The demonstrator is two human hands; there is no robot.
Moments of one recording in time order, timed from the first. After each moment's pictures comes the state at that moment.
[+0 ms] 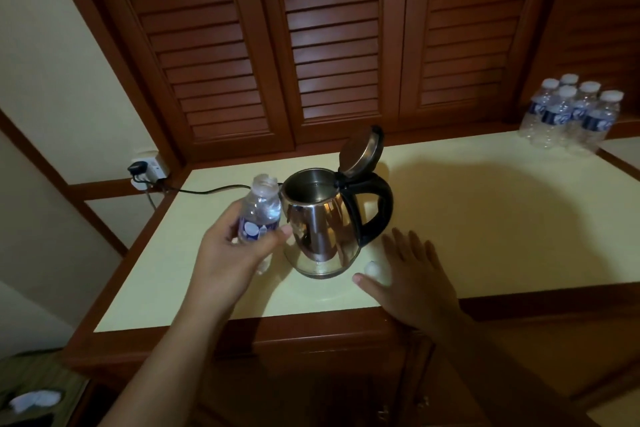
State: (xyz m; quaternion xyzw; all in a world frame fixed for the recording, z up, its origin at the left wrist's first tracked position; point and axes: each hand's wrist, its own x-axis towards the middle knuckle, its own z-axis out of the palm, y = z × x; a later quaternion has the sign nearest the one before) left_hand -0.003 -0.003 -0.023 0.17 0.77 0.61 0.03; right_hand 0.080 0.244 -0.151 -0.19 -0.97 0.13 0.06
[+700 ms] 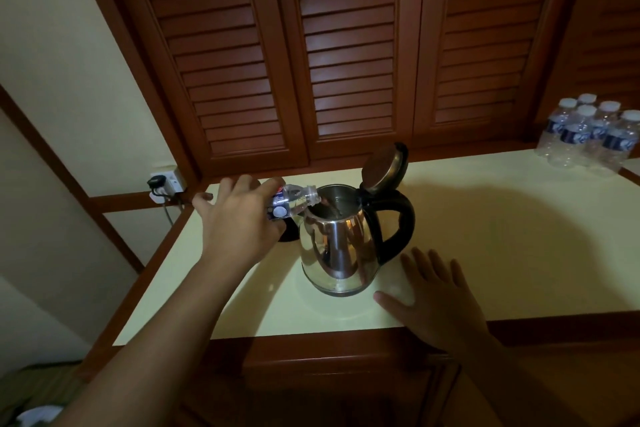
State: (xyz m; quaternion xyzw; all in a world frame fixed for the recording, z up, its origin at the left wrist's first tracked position) left_hand -0.070 0.006 0.008 0.22 0.95 0.07 -0.22; right_hand 0.078 0.249 -0.156 -0.18 -0.98 0.08 0.05
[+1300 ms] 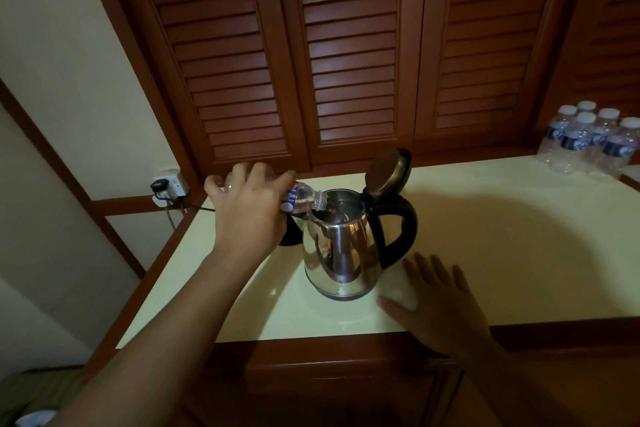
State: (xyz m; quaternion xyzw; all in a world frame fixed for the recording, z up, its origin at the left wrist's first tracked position) left_hand -0.075 0.014 0.016 0.25 0.92 0.00 -0.29; right_hand 0.078 0.249 -0.155 -0.19 -0.98 0.08 0.05
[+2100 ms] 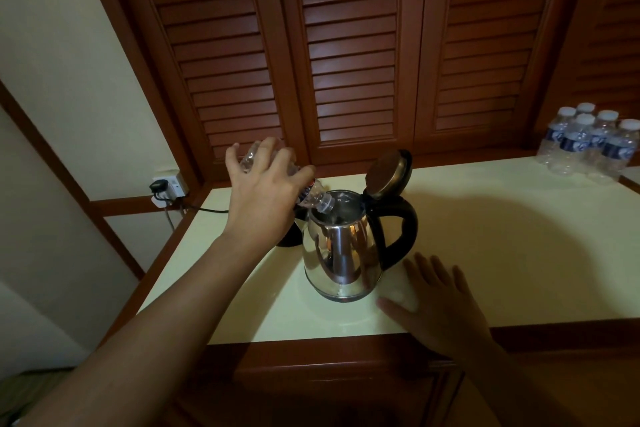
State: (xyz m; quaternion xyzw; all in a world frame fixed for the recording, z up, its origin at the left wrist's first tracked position) left_hand -0.082 0.028 0.028 0.34 0.88 -0.06 -0.32; right_hand 0.079 0.250 -0.157 -0.18 -0.98 0.10 0.07
